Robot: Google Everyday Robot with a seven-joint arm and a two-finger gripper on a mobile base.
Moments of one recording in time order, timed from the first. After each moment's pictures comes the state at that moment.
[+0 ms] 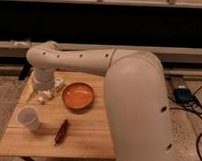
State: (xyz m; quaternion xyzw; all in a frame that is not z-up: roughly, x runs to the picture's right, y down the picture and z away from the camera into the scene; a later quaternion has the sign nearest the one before) arm -0.283 0.076 0.703 -0.41 0.07 0.51 0.76
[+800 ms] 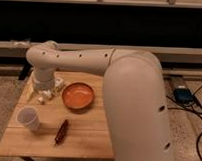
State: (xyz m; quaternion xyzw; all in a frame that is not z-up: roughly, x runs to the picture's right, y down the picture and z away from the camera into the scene) arm -0.279 0.074 0.708 -0.40 0.08 0.51 0.75
